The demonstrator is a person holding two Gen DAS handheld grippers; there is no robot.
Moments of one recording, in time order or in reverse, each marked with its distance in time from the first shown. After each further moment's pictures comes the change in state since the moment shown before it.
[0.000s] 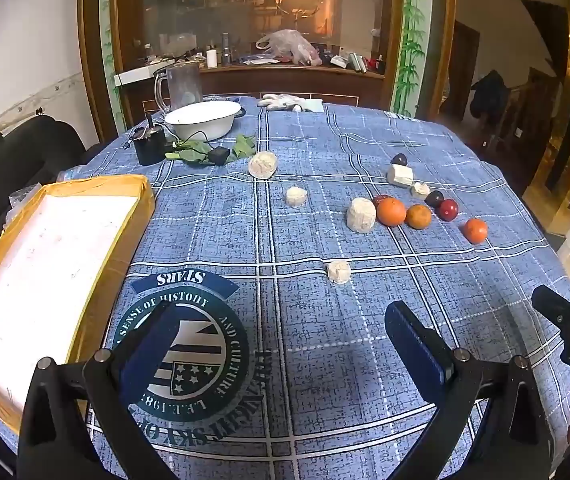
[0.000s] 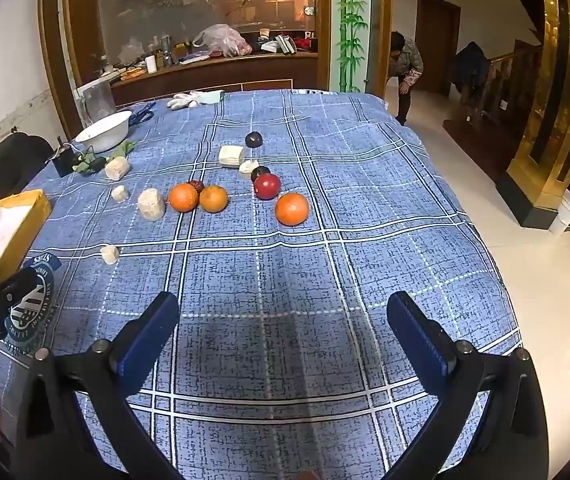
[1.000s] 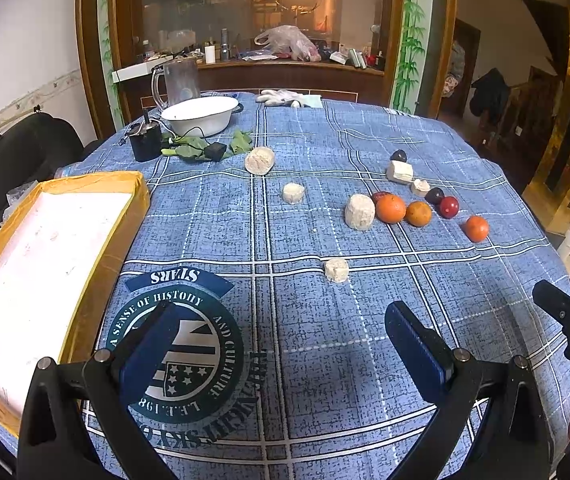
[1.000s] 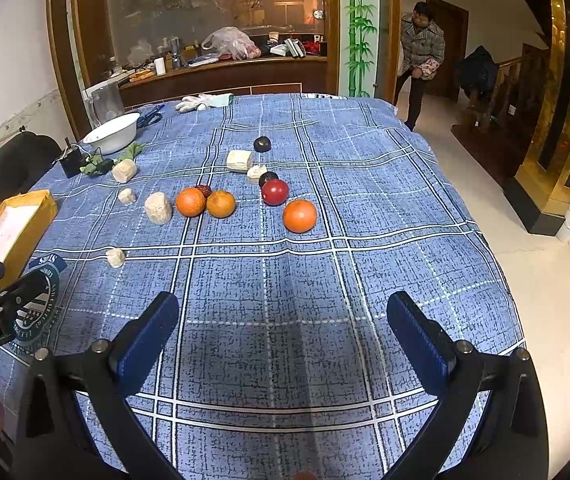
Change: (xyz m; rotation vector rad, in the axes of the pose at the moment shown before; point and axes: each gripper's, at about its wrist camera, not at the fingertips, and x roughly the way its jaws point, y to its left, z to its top) left arm 0.007 -0.002 -0.001 0.001 0.005 -0.002; right arm 0.003 0.000 0.003 -0.014 -0.011 0.030
